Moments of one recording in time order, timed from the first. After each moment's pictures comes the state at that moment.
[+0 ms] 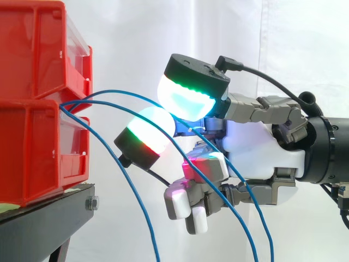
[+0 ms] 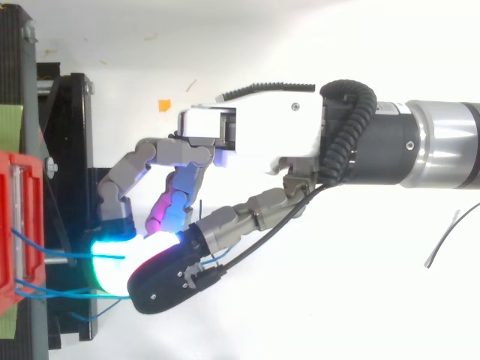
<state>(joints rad) 0.10 -2.33 -1.16 -2.73 -1.50 -0.14</state>
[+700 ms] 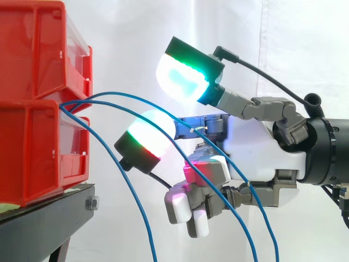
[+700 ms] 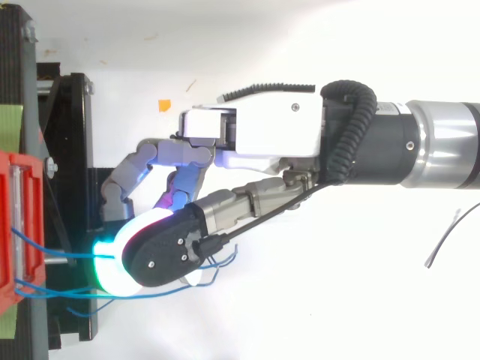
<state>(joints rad) 0.10 -2.33 -1.16 -2.74 -1.50 -0.14</state>
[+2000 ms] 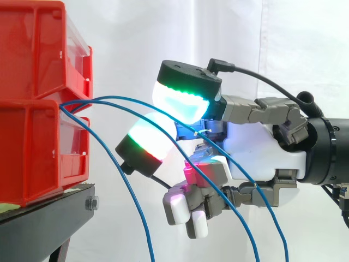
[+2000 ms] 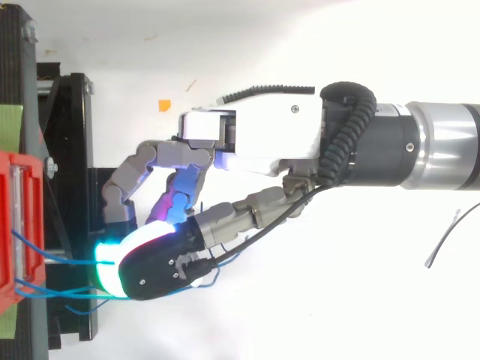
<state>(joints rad) 0.10 -2.33 -1.16 -2.74 -1.50 -0.14</state>
